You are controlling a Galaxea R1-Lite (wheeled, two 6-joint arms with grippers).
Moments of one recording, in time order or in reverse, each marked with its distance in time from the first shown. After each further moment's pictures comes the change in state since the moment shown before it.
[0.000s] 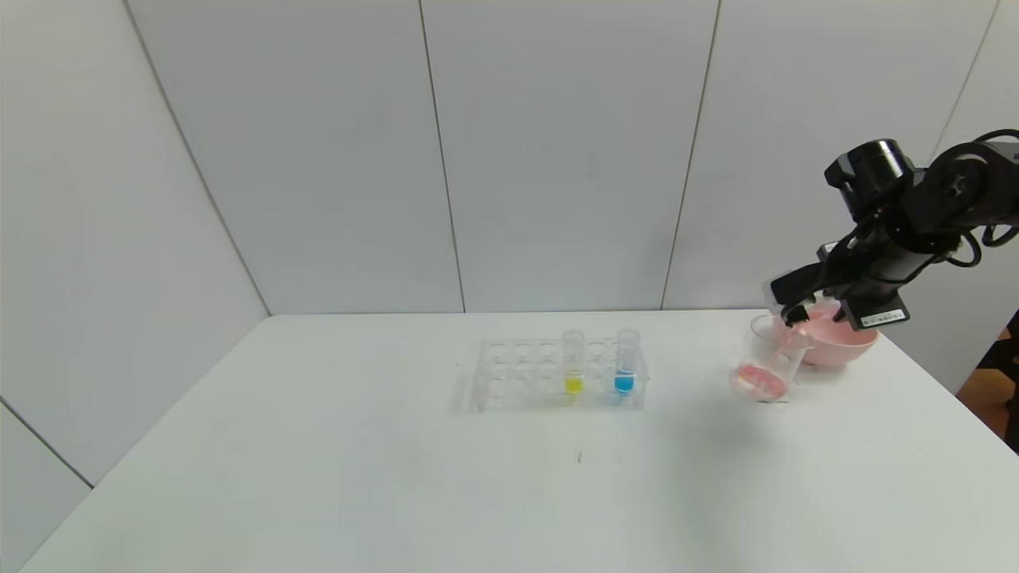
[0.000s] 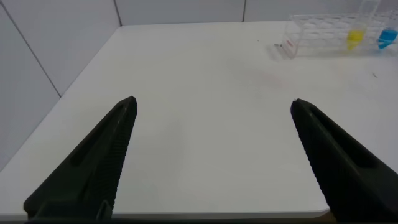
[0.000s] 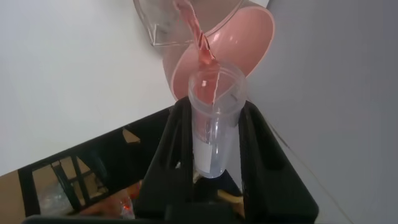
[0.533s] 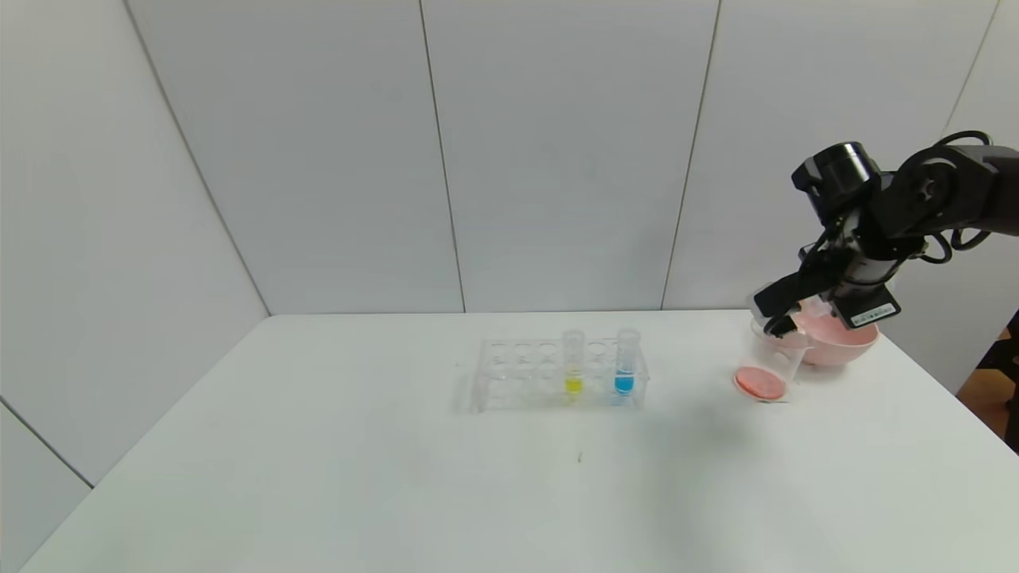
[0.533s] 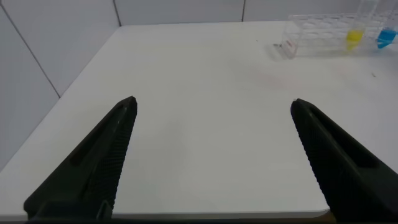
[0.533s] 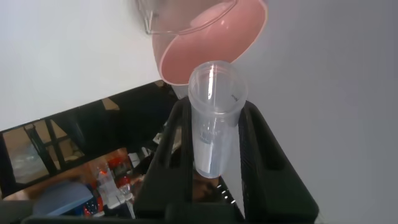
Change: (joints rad) left arm 0.000 0.000 0.000 0.000 0.000 0.000; right arm 0.073 0.008 0.000 -0.014 -0.181 -0.079
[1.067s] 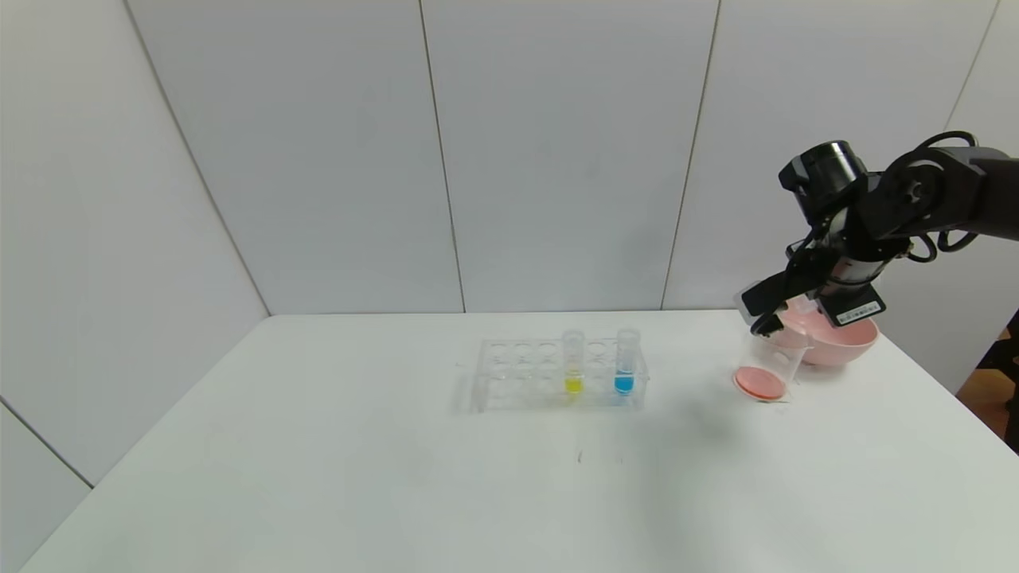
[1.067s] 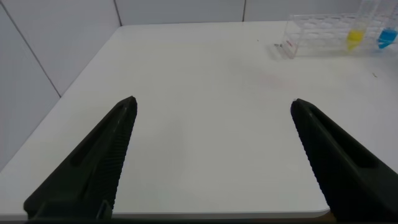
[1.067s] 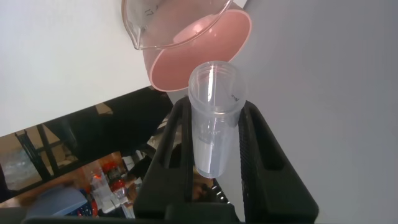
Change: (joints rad) left arm 0.000 0.000 0.000 0.000 0.000 0.000; right arm 0.035 0.003 0.000 -0.026 -0.006 0.006
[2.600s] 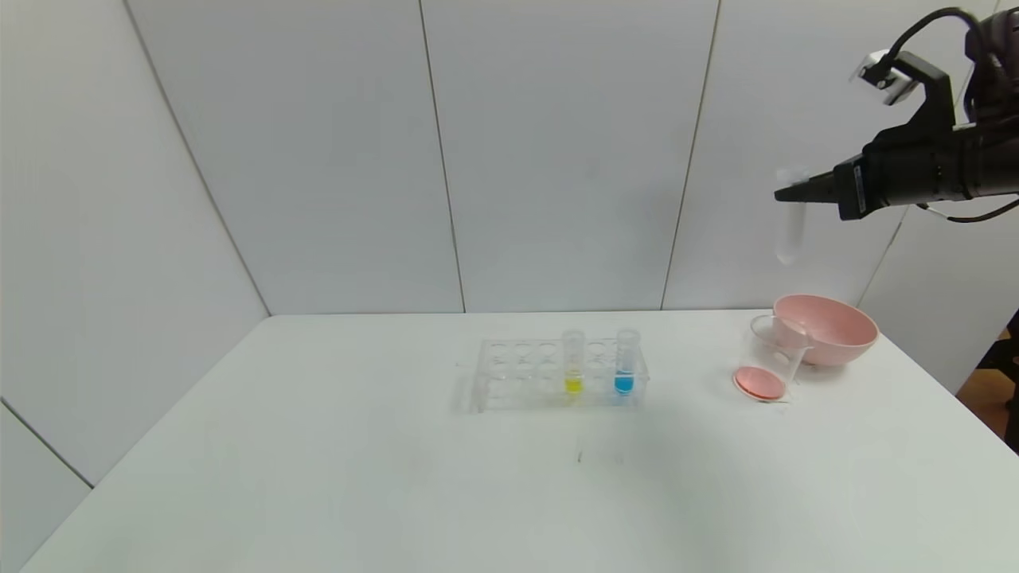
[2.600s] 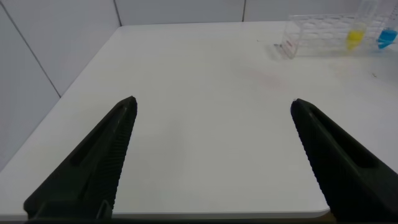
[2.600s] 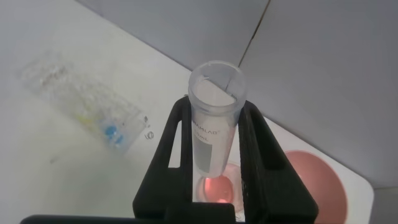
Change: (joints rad) left arm 0.000 0.000 0.000 0.000 0.000 0.000; right arm -0.161 -0.241 0.094 -0.347 0.968 1.391
